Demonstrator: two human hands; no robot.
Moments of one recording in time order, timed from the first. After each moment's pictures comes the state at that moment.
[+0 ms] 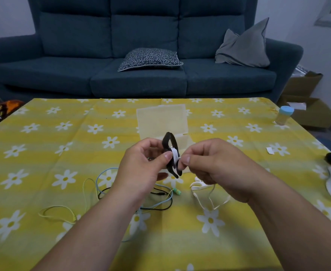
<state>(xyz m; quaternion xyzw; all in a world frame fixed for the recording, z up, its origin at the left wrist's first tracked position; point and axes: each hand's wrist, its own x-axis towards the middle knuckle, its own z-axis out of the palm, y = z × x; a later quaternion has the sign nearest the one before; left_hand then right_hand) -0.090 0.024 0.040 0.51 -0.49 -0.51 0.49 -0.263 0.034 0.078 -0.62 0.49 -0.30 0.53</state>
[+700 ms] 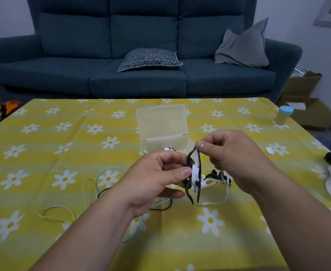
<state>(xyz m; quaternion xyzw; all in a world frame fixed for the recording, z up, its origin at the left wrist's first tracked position) -0.094 0.036 0.051 0.40 -0.50 -0.68 0.36 -0.280 0.021 0.071 -0.57 0.57 -0.42 0.42</state>
